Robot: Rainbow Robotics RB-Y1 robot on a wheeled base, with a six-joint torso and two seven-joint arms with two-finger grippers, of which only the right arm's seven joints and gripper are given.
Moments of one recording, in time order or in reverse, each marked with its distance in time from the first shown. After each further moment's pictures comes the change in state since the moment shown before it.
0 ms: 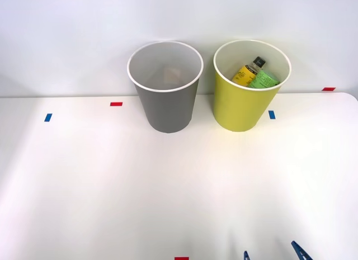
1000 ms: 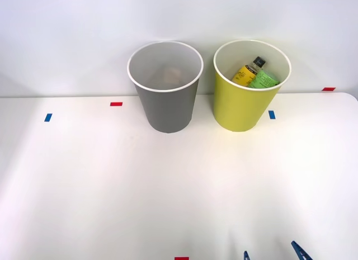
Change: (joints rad) arm 0.000 0.000 0.000 0.000 0.000 0.000 0.000
